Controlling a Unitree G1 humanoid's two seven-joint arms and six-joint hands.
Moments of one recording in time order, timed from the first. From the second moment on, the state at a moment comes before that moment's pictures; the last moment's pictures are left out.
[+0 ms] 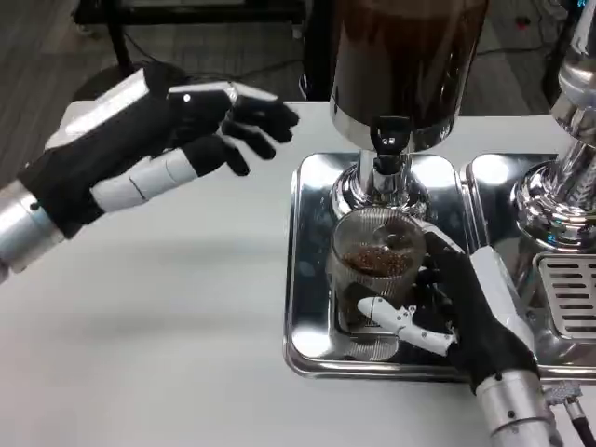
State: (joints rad) left arm -0.38 0.57 0.08 0.37 -0.18 -0.53 -0.81; right arm 0.05 -0.12 0.21 0.17 -0.46 -0.18 -0.23
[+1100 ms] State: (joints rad) left arm -0.34 0.55 -0.10 0.64 0.14 -0.80 -0.67; right arm 0.13 -0.10 0.19 0.15 -0.52 -0.24 -0.42
